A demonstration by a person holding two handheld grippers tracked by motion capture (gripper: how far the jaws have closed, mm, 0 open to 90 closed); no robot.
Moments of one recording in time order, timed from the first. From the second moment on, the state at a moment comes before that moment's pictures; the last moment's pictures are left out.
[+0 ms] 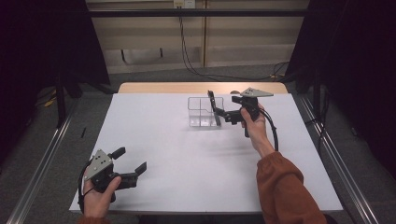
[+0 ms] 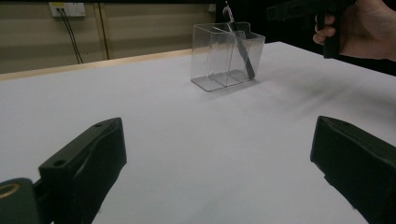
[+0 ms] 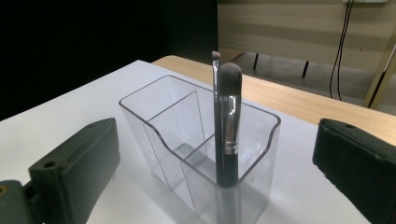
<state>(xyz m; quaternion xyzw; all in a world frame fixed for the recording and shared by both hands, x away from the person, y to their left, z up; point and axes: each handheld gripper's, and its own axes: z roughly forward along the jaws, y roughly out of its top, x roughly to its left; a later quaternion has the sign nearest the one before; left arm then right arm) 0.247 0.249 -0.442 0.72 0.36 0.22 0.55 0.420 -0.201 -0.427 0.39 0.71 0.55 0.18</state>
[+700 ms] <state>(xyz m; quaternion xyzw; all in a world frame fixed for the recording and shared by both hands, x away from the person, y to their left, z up) 0.246 0.250 -0.441 0.72 0.36 0.22 0.55 0.382 -0.225 -0.429 0.40 0.70 0.54 0.24</state>
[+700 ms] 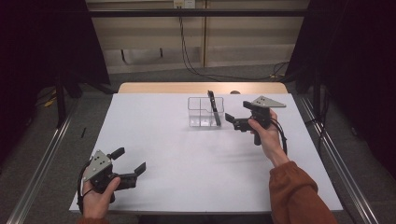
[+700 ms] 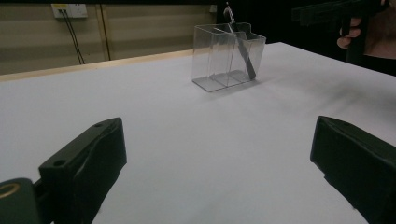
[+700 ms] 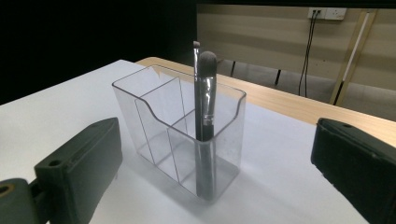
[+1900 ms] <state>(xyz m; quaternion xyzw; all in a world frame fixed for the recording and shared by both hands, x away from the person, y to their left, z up) 0.243 0.253 -0.441 0.71 0.36 0.23 0.56 0.298 -0.276 -0.435 0.43 0.69 0.53 0.25</state>
